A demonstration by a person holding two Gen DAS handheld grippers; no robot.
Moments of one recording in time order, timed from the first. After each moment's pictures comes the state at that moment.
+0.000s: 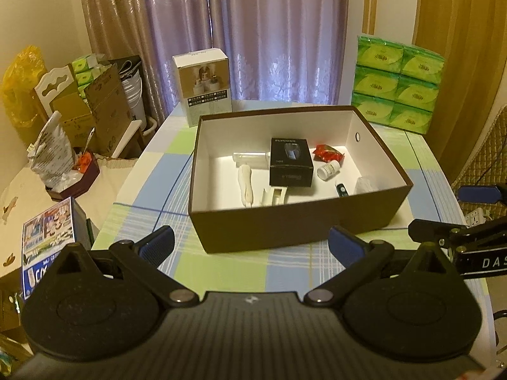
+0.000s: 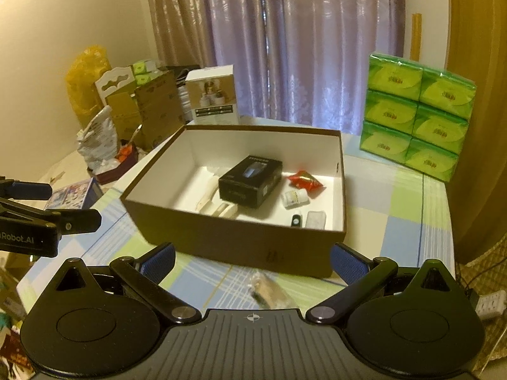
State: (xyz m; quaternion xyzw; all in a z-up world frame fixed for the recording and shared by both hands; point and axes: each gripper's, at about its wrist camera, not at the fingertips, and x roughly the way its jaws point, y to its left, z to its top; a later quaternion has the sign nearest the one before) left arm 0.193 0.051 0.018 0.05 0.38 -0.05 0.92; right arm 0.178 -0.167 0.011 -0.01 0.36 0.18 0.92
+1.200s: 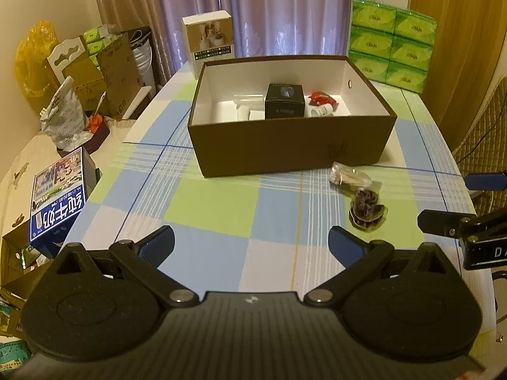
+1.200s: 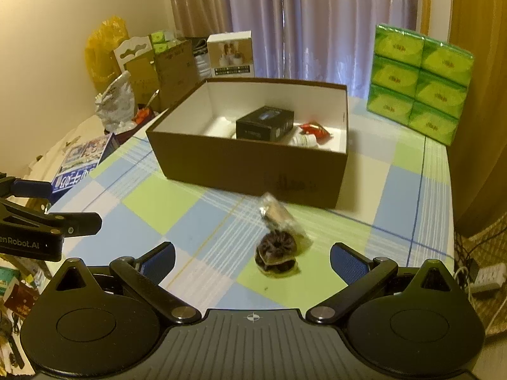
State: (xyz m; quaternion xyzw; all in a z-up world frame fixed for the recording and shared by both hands) left arm 0.105 0.038 -0.015 0.05 0.42 -0.03 0.90; right arm 0.103 -0.188 -0.017 -0.02 0.40 0.20 0.89
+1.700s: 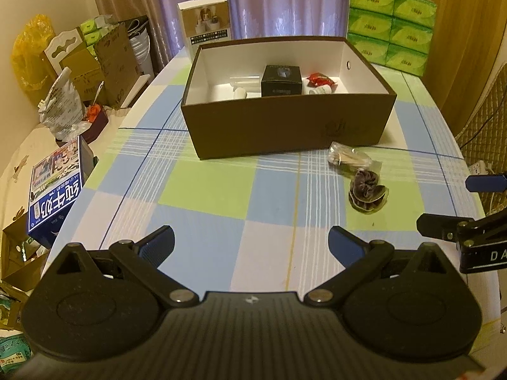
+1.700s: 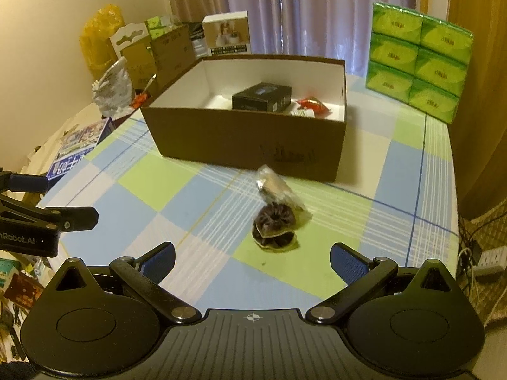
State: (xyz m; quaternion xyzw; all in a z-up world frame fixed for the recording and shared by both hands) left arm 0.103 0.030 -0.032 0.06 0.44 -0.03 0.89; right arm 0.100 -0.192 -0.038 -0.03 0.43 0.20 0.88
